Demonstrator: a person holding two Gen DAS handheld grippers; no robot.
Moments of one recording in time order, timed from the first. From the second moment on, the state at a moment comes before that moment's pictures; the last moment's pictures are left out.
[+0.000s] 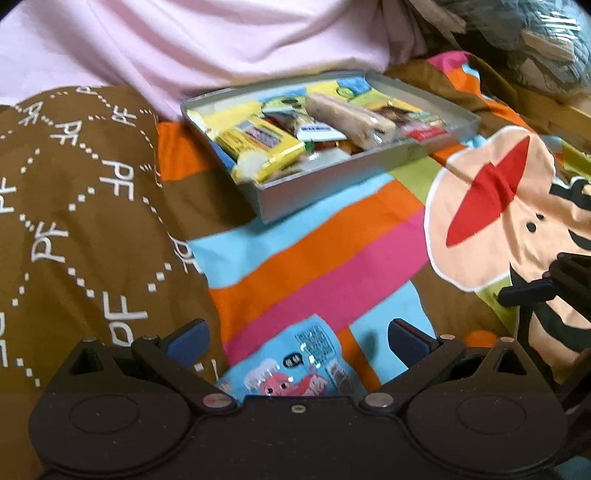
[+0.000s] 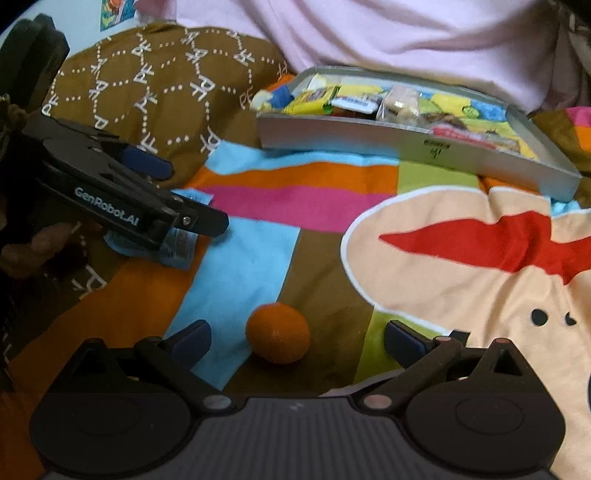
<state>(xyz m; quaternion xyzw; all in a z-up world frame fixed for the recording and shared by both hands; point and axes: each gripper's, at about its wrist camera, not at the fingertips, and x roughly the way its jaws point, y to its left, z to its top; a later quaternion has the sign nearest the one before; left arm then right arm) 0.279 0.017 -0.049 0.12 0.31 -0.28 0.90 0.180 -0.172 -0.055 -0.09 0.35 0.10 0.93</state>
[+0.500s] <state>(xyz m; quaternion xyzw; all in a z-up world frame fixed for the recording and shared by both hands) 0.274 0.019 -0.057 0.21 0.38 -0.37 0.82 0.182 -0.183 -0.057 -0.07 0.34 0.13 0.93</state>
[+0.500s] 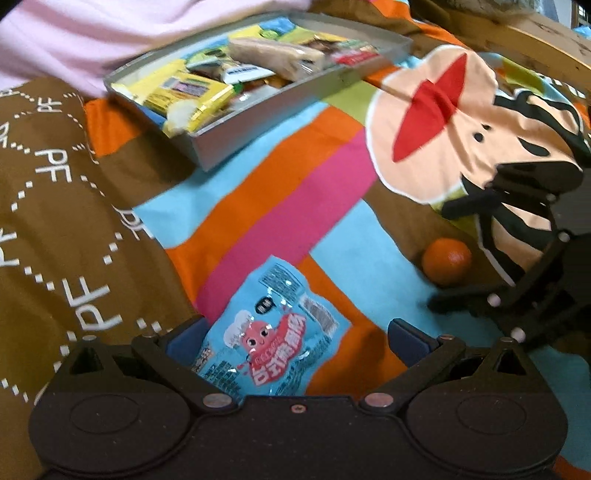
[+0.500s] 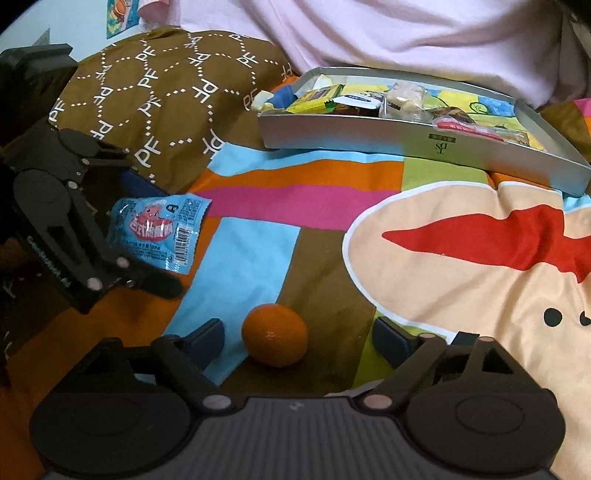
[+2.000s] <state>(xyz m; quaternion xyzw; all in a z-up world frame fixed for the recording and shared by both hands) 0.214 -0.008 -0.066 0.17 0.44 -0.30 0.83 0.144 -0.197 -0.053 -0.04 0.34 0.14 0.93</state>
